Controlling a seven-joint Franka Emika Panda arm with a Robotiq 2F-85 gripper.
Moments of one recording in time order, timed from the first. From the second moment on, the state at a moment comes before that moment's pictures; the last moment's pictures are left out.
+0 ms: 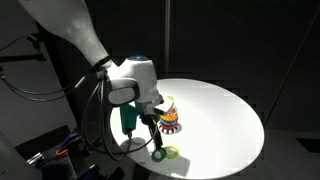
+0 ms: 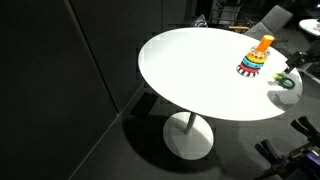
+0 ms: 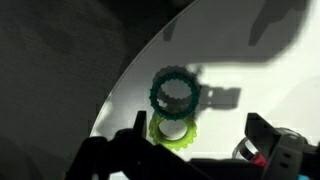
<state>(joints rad) -0.18 0.22 -0.23 -2.57 -0.03 2.87 0.09</state>
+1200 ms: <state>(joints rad) -0.19 0.40 -0.24 -2.48 0.04 2.99 0.09</state>
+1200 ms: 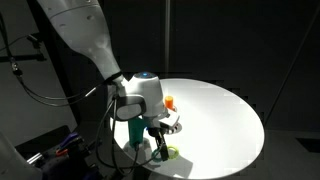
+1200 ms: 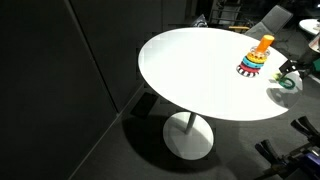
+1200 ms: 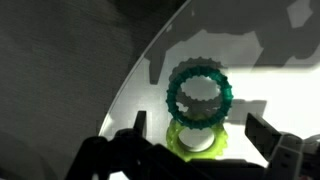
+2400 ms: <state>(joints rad) -0.21 0.47 -0.21 -2.45 0.05 3.00 0.09</state>
